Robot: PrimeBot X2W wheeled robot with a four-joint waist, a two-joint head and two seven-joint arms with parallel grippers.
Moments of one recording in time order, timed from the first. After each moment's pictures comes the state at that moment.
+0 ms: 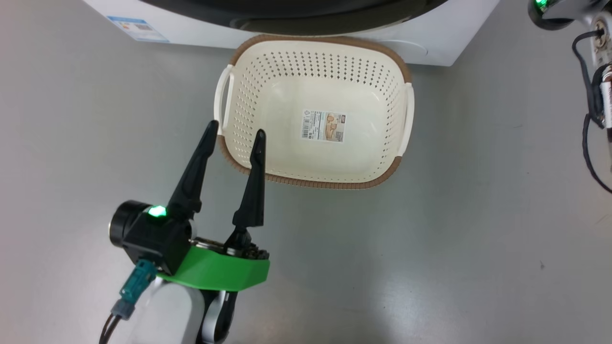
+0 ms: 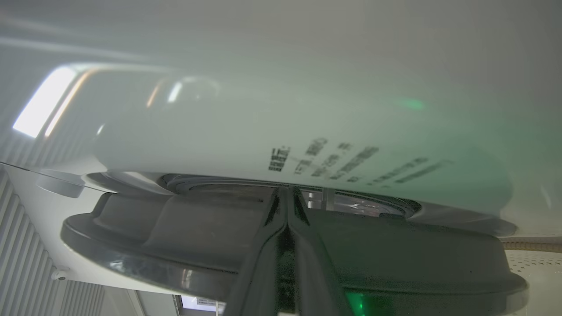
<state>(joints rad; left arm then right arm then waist) -0.40 0.03 -0.30 0.04 -0.26 0.05 -0.25 -1.20 -0.23 0.13 0.71 1.73 0.13 0.49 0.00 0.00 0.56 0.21</state>
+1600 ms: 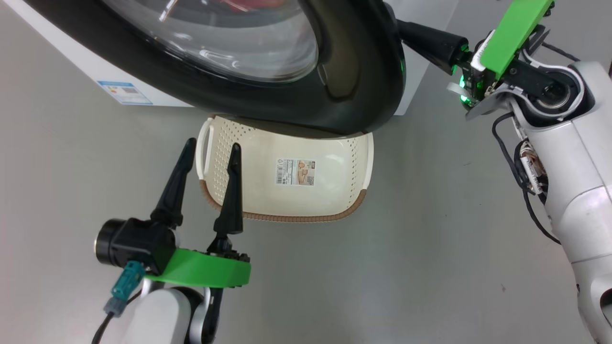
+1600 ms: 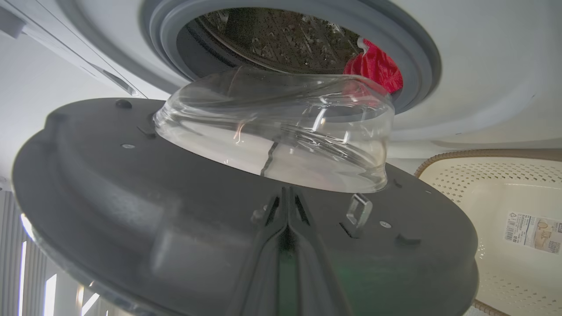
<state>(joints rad) -0.36 0.03 -0.24 0.11 -0.25 0.06 -0.25 -1.03 -0.16 0.27 0.66 1.62 0.13 0.69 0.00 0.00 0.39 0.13</state>
